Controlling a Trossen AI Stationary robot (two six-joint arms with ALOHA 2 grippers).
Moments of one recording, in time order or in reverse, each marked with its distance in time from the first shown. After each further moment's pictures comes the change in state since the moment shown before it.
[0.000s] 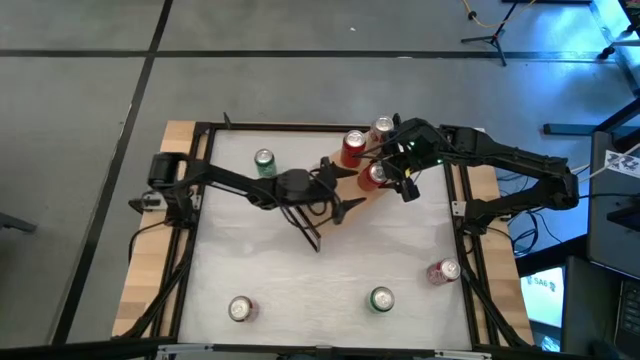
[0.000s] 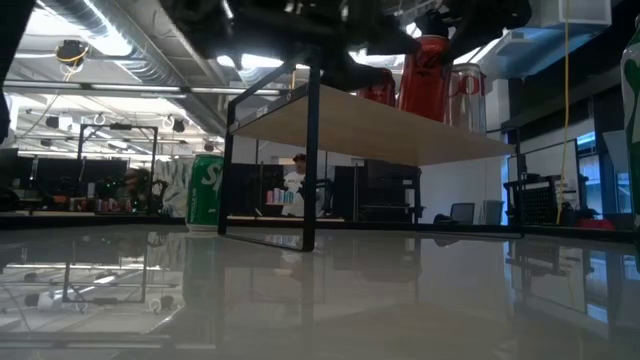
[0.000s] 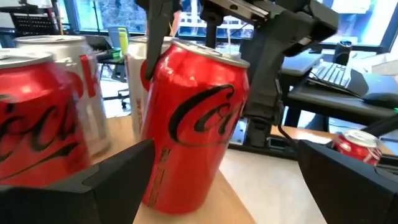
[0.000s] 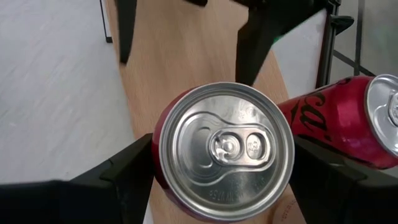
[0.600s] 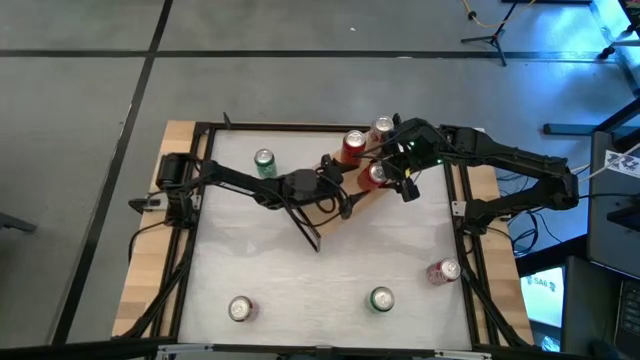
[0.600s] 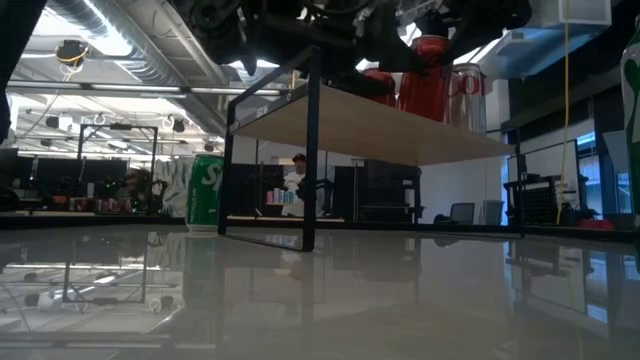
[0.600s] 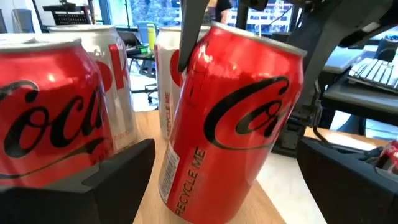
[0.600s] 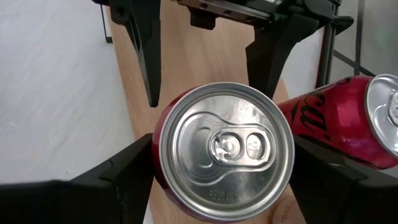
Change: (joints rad) left arm 0.005 0.063 0.062 -0.022 -0.112 0.001; right arm 0.000 0.000 0.000 0.001 0.000 0.000
